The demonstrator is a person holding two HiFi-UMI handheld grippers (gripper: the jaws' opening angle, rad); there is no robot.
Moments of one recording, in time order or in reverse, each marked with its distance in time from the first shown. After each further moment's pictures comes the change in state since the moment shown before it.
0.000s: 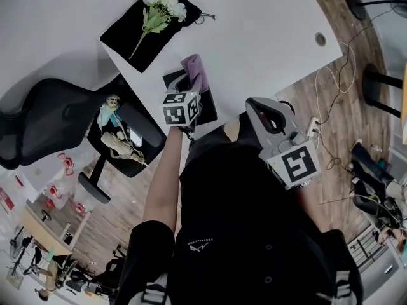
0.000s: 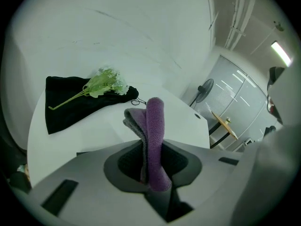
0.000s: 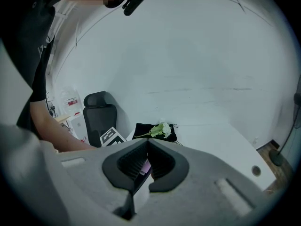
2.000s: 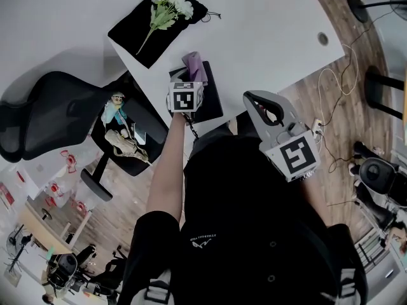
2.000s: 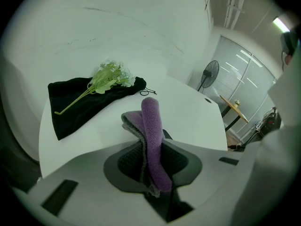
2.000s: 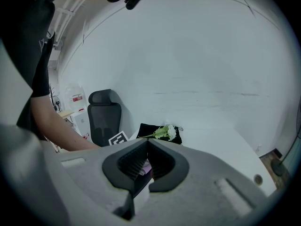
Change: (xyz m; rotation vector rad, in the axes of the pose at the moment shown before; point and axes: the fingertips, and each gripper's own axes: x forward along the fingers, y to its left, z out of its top) left arm 0.012 0.035 -0.016 0.128 0.104 0.134; right arm 0.010 0.021 0.013 -0.097 -0.051 0.055
